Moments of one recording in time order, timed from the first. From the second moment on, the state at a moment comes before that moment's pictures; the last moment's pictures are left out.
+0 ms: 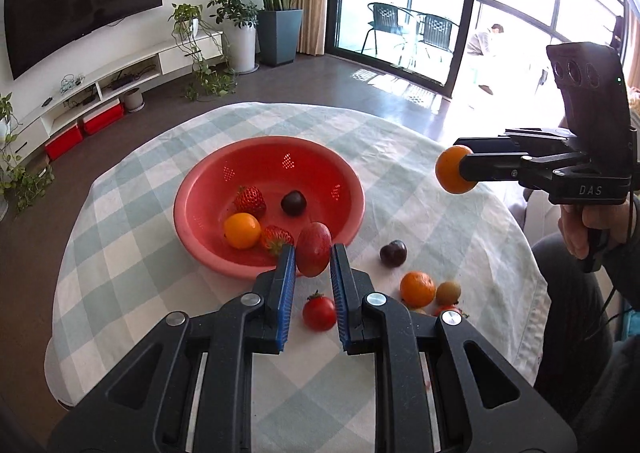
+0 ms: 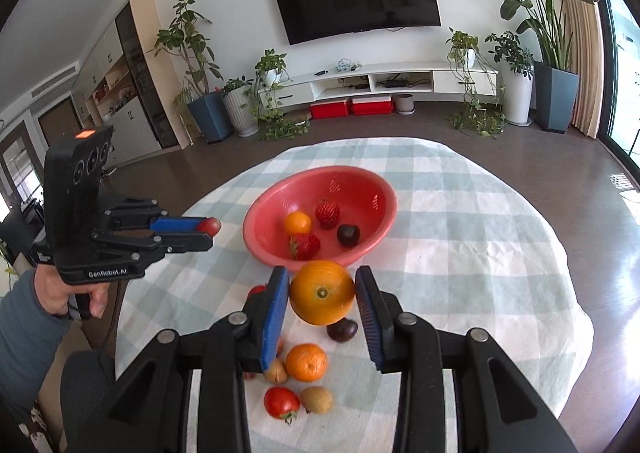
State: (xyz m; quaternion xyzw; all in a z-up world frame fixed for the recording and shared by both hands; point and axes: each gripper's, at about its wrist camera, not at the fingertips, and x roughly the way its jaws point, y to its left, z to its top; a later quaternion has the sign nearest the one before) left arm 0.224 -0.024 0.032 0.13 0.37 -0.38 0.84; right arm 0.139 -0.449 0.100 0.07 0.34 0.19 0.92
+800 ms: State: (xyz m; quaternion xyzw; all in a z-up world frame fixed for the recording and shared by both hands) left arm 0.303 -0.079 -0.045 0.16 0.43 -0.30 0.84; right arm 0.267 -0.386 0.035 0.03 0.44 0.21 0.87
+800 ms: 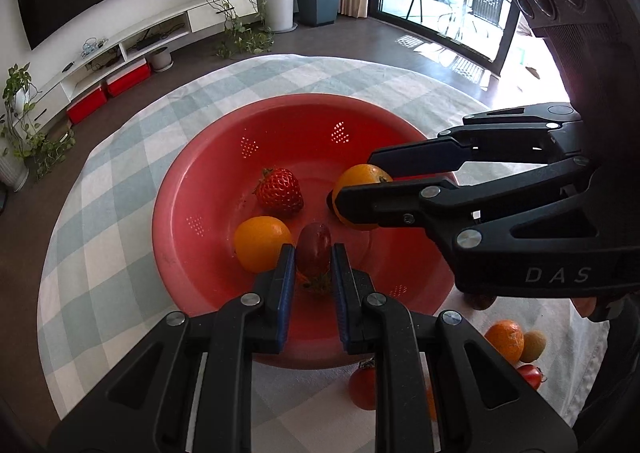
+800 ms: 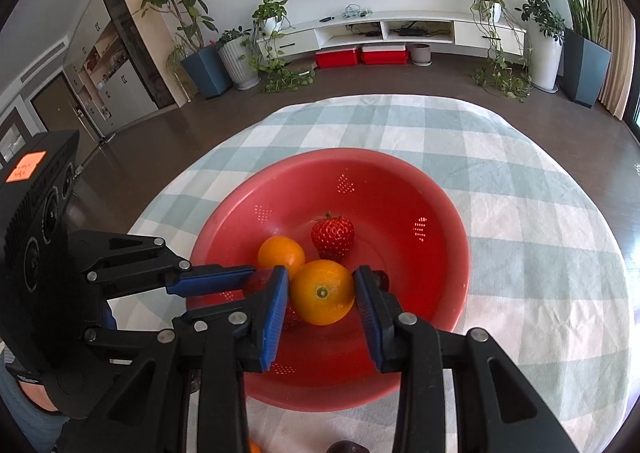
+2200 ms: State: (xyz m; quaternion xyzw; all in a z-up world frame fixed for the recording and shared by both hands) left arm 0.209 -0.032 -0.019 0.09 0.38 -0.26 0.88; right arm 0.152 -0.442 0.068 0.09 0.37 0.18 0.91
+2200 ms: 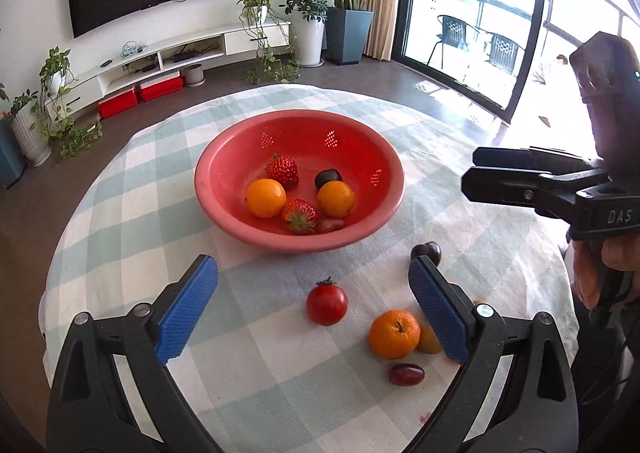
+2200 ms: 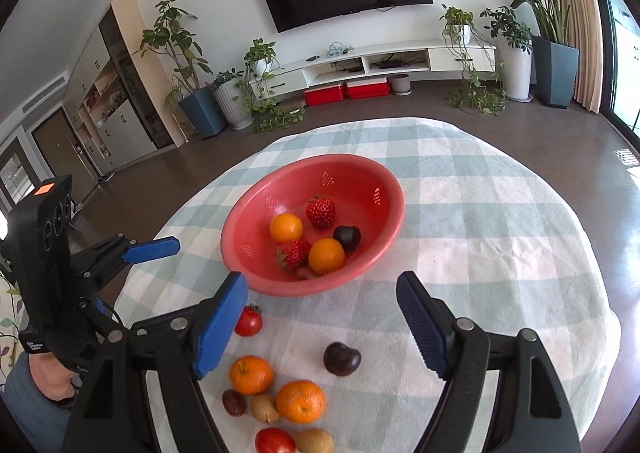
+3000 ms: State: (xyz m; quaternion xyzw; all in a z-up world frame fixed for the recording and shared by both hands) left arm 0.126 -0.010 -0.075 0.07 0.42 -0.25 0.87; right arm 0.052 -0.389 0.013 -0.01 0.40 0.22 0.89
